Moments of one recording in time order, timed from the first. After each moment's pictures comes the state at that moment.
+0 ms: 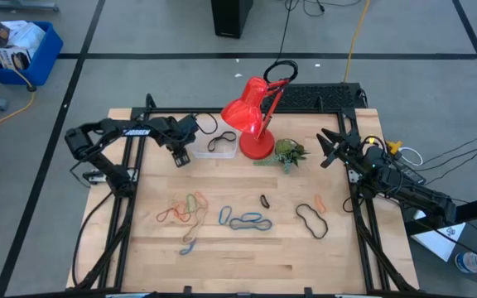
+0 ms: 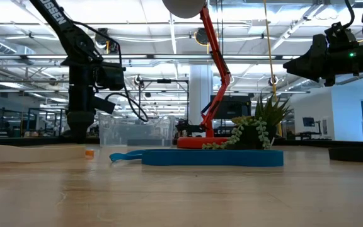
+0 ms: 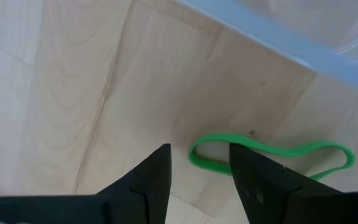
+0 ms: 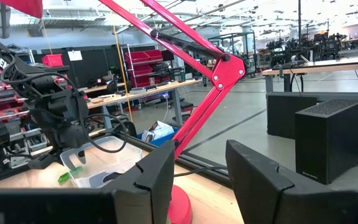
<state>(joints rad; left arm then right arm) 0.65 1.59 0.78 -0.64 -0.17 0.21 -0.46 0.02 0.02 0.12 0.26 0.12</state>
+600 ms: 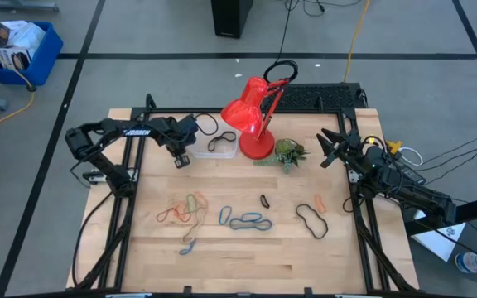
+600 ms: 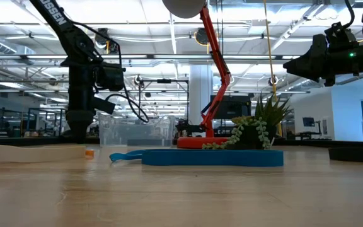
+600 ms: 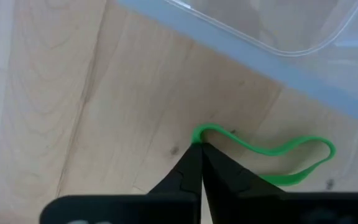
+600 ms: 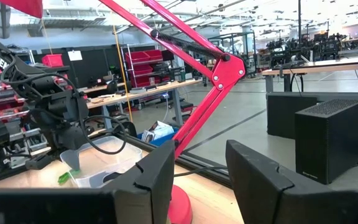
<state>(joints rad) 0.65 1.60 0.78 -0.64 -0.12 0.23 -0.46 0.02 0.02 0.12 0.26 0.12</state>
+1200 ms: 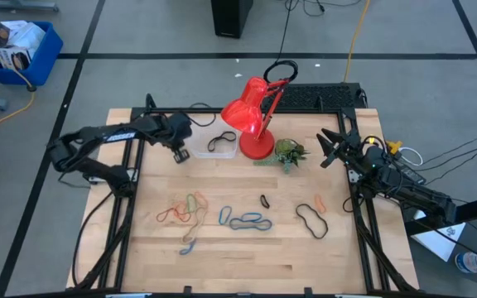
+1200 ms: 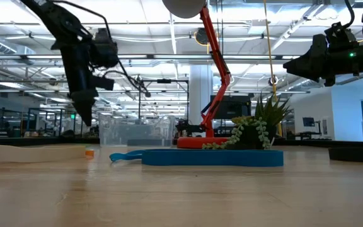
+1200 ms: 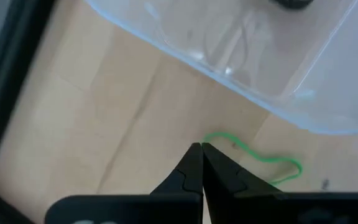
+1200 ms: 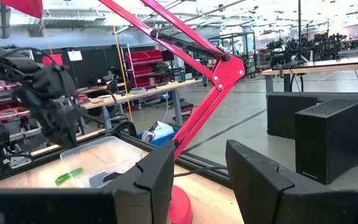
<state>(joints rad) 0.64 1.35 0.78 -0.65 -0.13 0.17 -0.46 0.02 0.02 0.12 0.26 0.12</state>
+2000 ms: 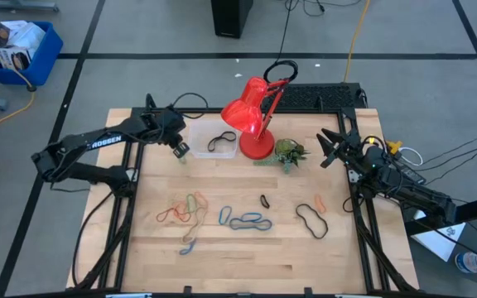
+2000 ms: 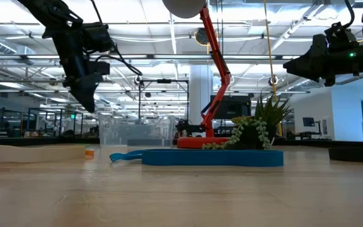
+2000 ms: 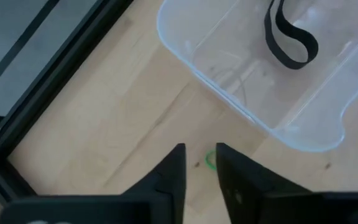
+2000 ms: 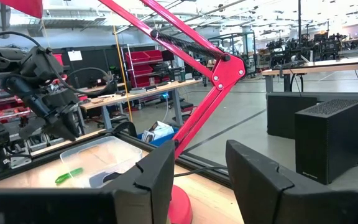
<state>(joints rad) 0.64 1.21 0.78 -0.66 -0.16 0.00 -0.46 0.02 0.02 0.12 0.26 0.12</state>
